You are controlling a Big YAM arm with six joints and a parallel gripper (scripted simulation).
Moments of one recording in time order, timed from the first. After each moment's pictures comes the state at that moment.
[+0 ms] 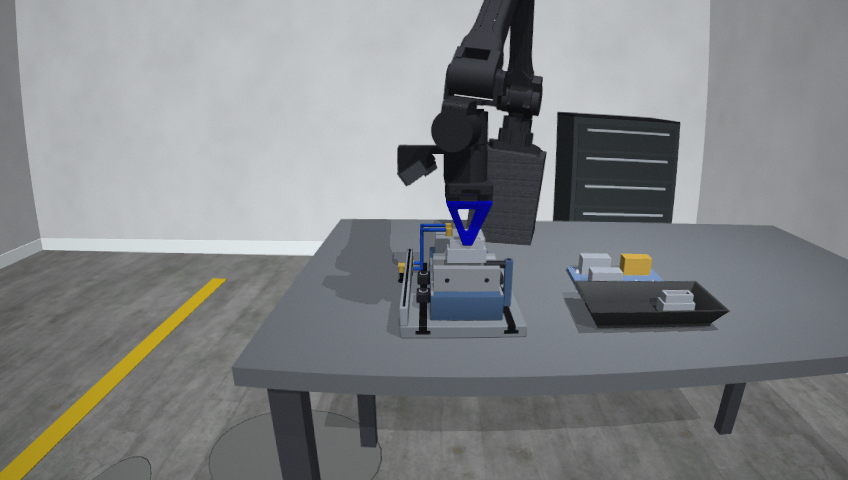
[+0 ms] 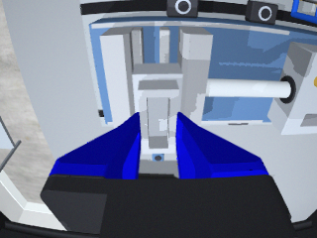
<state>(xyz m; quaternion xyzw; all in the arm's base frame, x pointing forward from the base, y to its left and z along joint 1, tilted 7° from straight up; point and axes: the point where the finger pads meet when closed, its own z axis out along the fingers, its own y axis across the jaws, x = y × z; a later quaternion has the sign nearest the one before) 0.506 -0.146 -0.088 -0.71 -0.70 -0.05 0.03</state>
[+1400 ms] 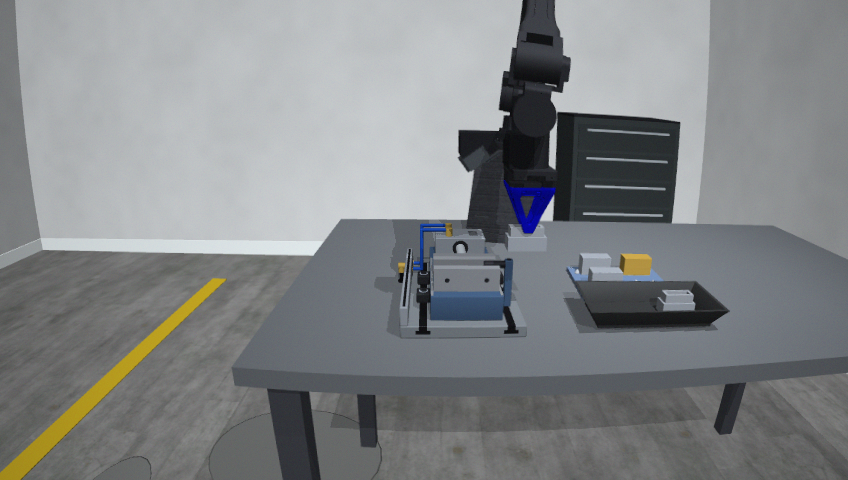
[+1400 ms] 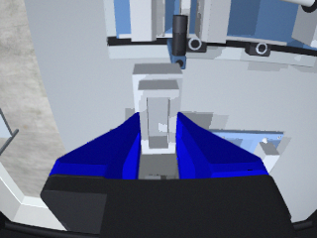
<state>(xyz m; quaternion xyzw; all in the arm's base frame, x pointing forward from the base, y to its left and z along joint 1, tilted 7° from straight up) 0.525 -0.060 -0.053 -0.71 -0.71 -0.05 0.03</state>
